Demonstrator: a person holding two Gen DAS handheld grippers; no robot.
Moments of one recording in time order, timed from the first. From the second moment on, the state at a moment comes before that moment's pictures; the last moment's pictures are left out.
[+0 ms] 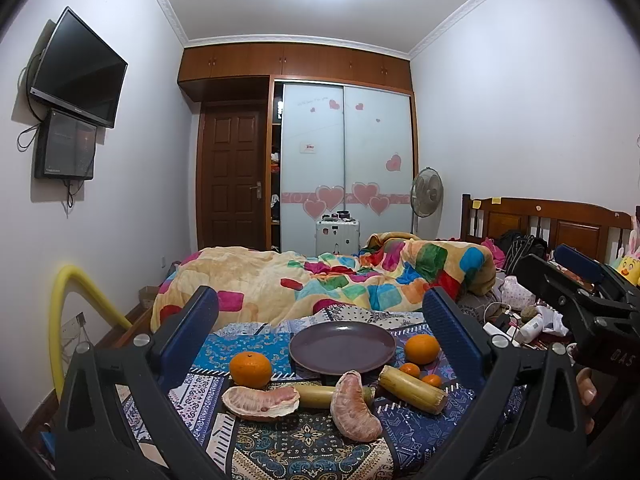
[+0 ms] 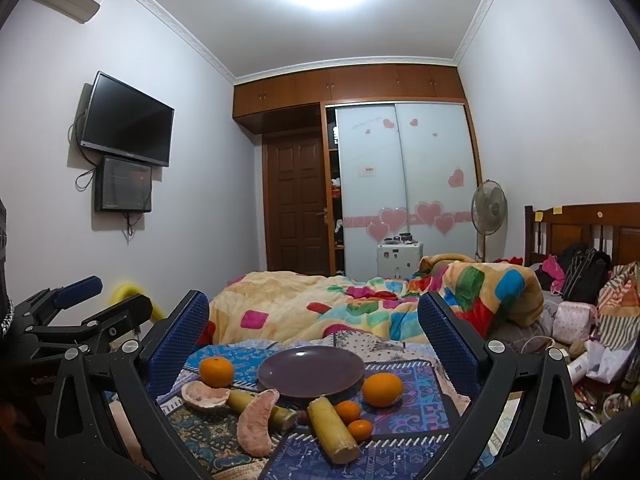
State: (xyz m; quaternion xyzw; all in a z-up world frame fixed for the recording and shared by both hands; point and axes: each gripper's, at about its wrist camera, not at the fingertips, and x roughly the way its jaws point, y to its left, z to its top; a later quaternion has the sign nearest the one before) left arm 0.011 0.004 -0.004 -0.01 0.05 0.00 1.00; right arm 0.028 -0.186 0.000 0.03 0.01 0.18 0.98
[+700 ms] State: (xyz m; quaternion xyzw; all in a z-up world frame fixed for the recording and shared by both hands) left arm 0.082 -0.005 -0.090 0.02 0.23 -0.03 0.97; right arm 0.089 -0.199 -0.083 -0.04 0.18 0.13 0.97
